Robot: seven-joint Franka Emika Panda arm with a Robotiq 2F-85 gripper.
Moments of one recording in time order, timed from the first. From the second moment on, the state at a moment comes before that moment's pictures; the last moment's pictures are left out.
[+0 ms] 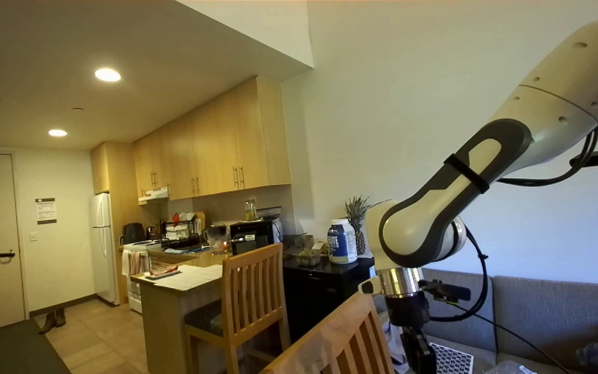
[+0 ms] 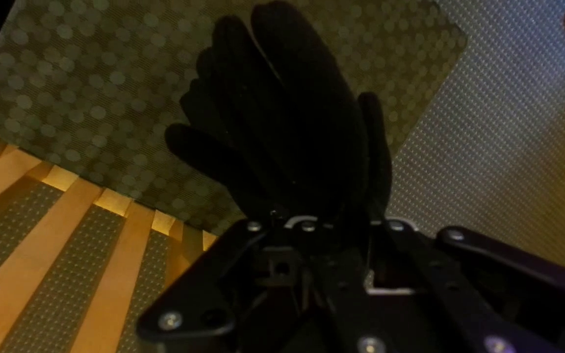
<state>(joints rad) -0.08 0.35 0.07 -2.00 0.17 2.14 -0.72</state>
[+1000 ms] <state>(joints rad) -0.10 0.30 0.05 -2.02 0.28 2.15 -0.66</state>
